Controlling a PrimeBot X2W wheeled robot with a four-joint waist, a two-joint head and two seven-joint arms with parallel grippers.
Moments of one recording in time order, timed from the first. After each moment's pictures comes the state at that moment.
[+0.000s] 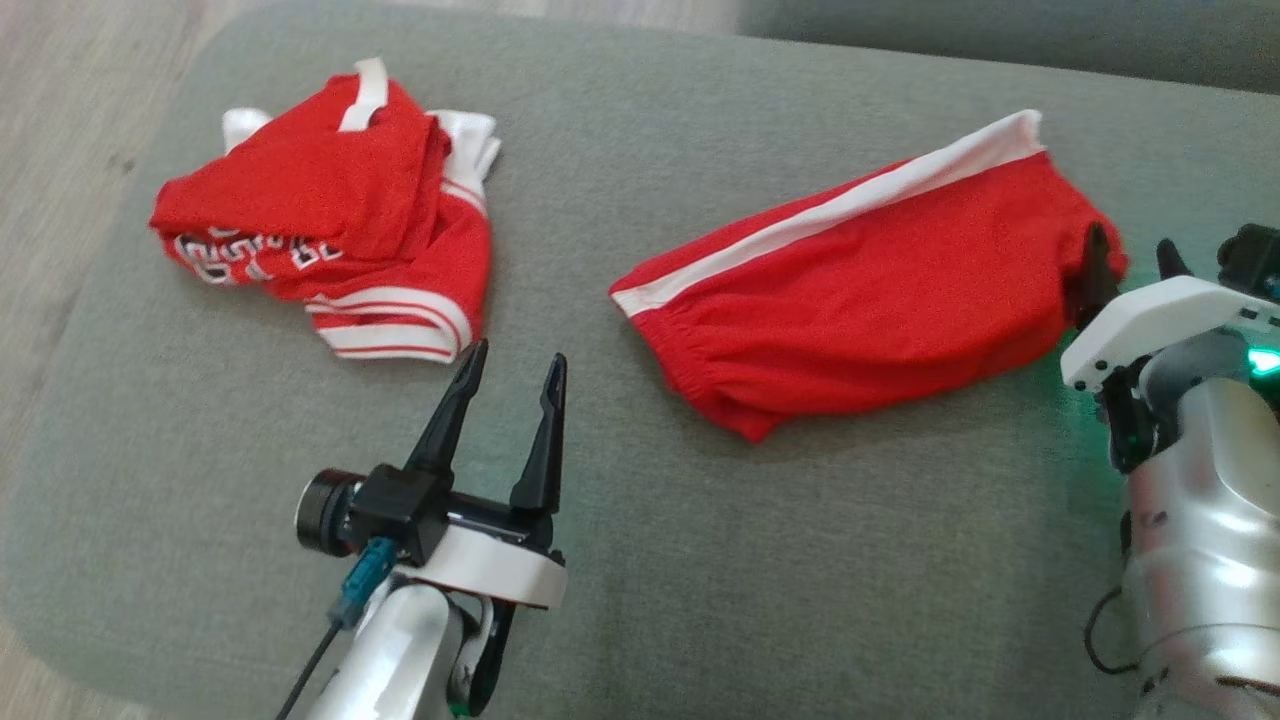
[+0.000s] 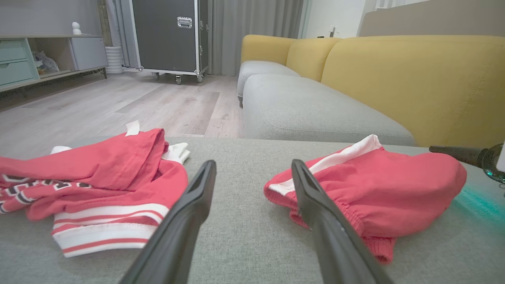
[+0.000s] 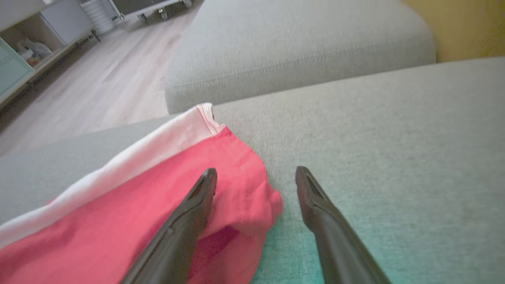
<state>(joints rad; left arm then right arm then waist) -0.25 0.05 -0.40 0.31 -0.25 0.00 -0.25 -0.67 -0.07 -0.39 0.88 -0.02 0.13 0.02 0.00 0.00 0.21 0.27</state>
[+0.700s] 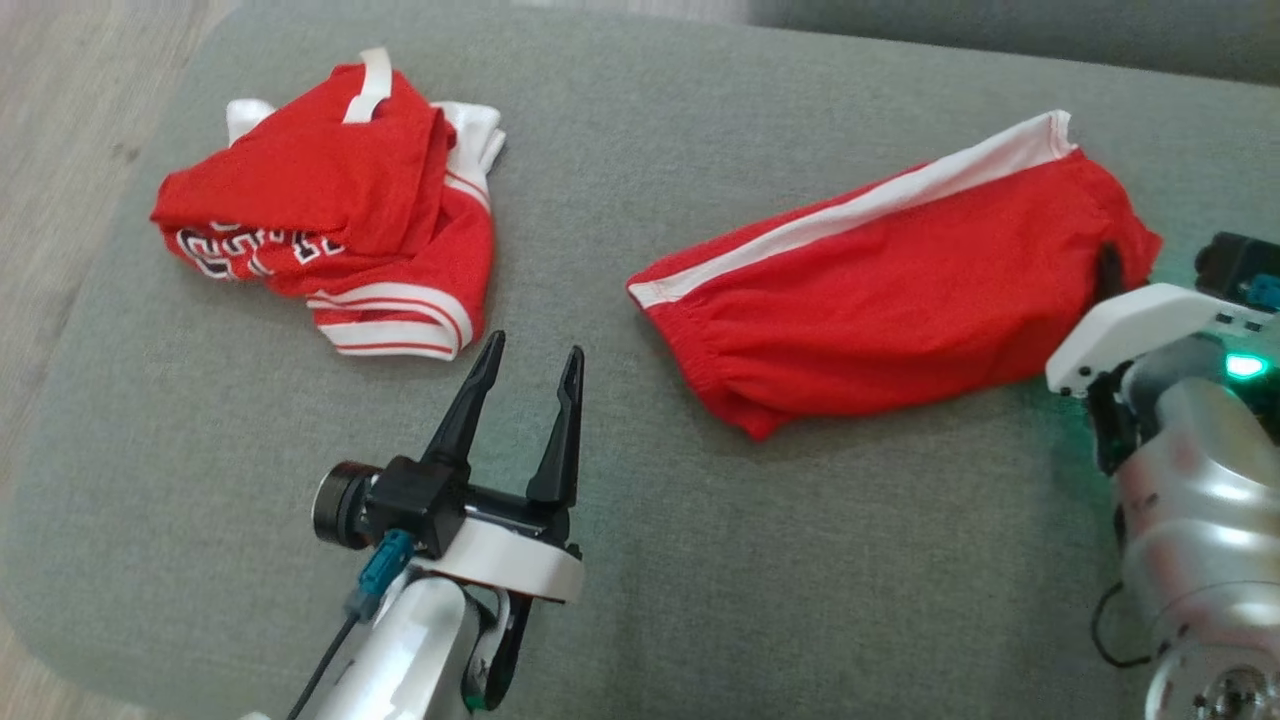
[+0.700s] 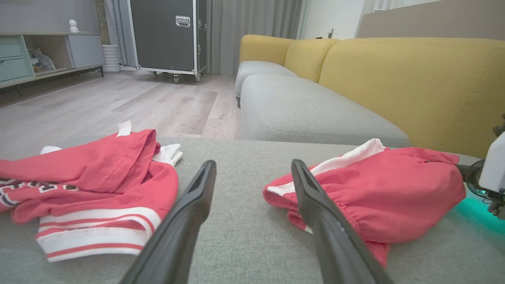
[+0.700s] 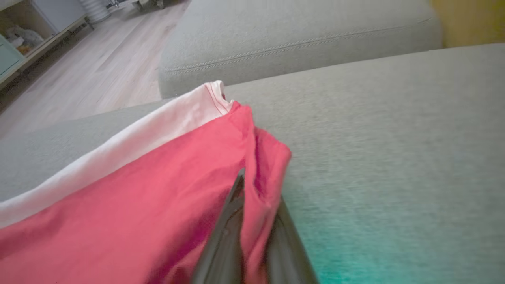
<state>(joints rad) -0.27 0.05 -0.45 0.31 -0.28 0.03 -0.25 -0.79 -0.09 -0.49 1.18 -0.18 0.13 -0.13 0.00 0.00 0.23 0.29</state>
